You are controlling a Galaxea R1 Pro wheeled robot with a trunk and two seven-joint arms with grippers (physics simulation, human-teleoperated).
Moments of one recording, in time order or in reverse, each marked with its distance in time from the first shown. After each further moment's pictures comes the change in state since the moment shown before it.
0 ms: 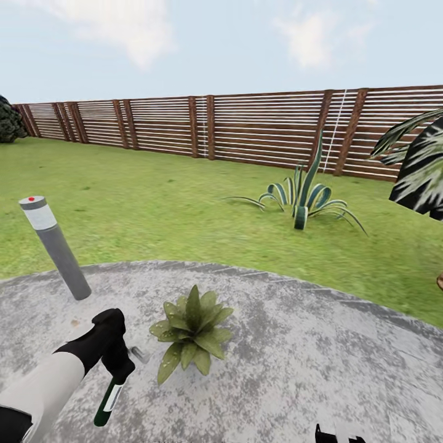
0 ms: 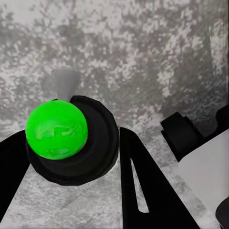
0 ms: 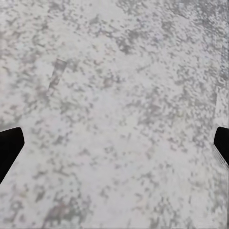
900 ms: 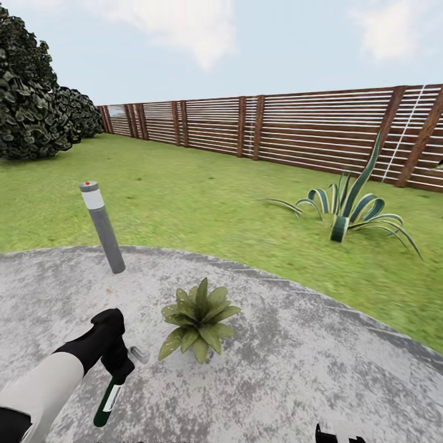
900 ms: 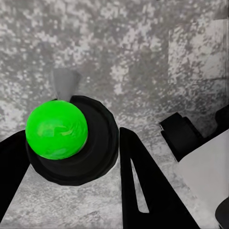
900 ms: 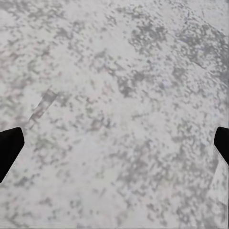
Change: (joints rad) left arm 0.001 0.003 0.006 -0.001 0.000 0.000 0.000; right arm 0.000 -0.001 -0.001 0.000 0.000 0.000 0.000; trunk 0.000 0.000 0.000
